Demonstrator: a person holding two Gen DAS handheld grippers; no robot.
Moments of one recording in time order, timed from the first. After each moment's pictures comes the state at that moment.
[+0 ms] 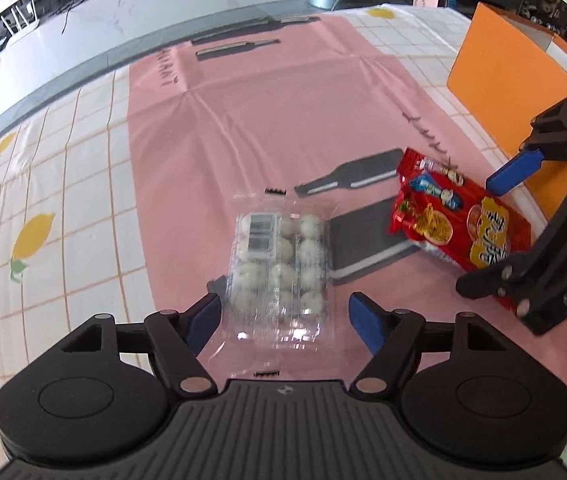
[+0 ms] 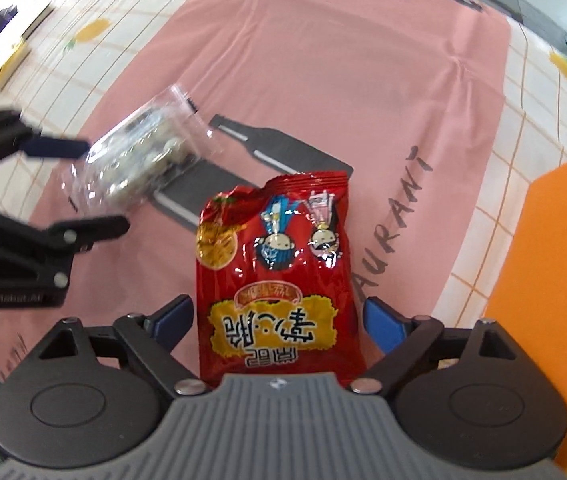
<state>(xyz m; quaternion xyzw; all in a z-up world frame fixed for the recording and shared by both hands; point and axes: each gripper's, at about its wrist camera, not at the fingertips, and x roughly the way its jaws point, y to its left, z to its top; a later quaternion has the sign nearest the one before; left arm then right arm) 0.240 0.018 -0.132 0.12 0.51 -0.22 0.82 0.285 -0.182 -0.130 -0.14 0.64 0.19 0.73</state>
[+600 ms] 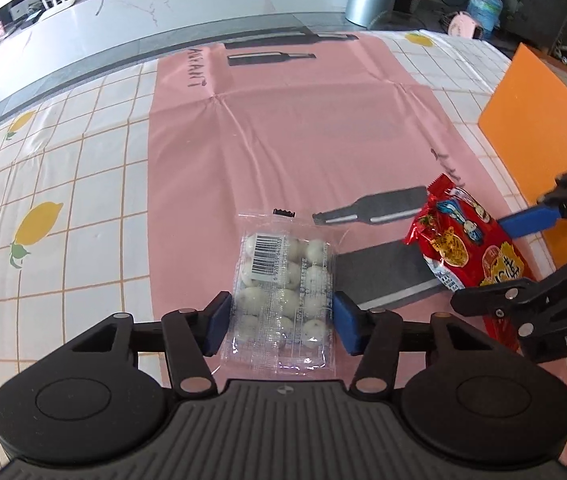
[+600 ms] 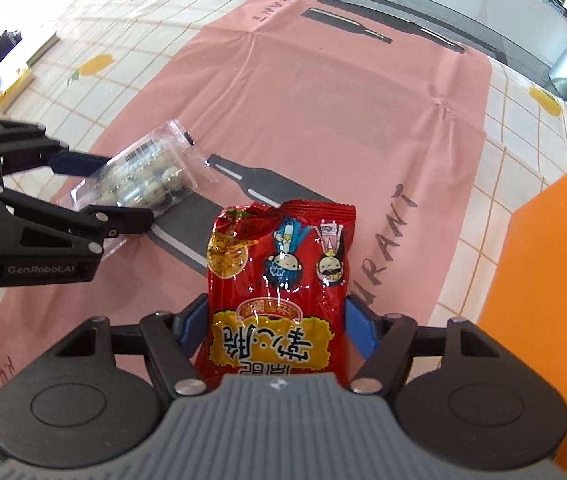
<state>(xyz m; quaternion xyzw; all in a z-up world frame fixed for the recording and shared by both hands) 0.252 0.019 -0.132 0.07 0.51 -0.17 0.84 0.275 -0.185 -0.125 -0.09 0.58 0.17 0.79</state>
